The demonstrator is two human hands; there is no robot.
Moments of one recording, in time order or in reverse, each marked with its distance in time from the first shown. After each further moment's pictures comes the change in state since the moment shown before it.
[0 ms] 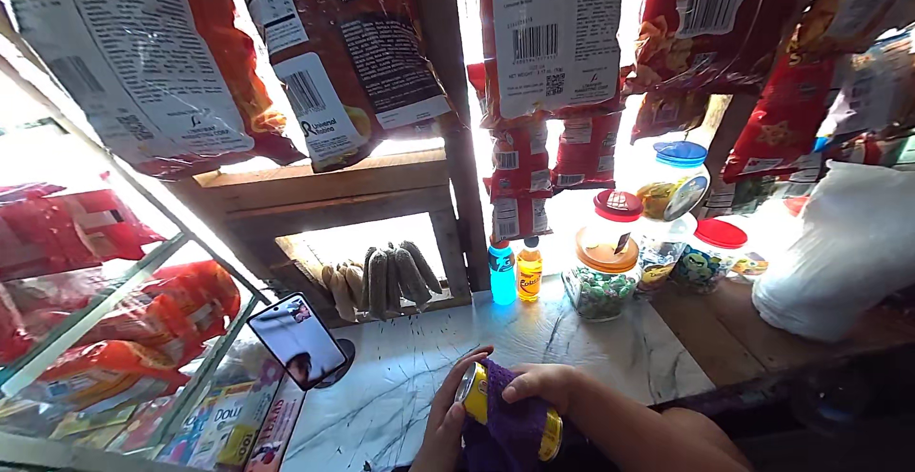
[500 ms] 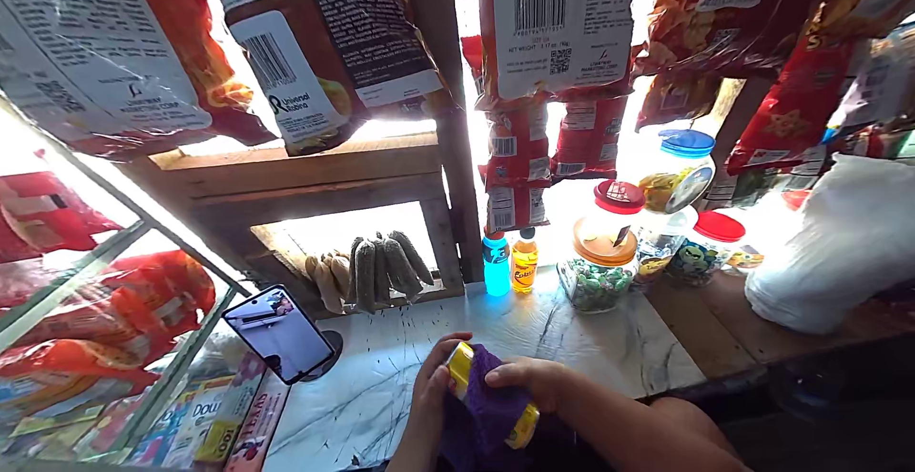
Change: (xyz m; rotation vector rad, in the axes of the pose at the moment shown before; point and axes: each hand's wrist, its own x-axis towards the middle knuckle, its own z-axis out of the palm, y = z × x) left_hand 0.012 0.004 -0.002 -0.120 0.214 -0.181; right_hand 0.007 0.000 0.010 0.055 0.129 -0.020
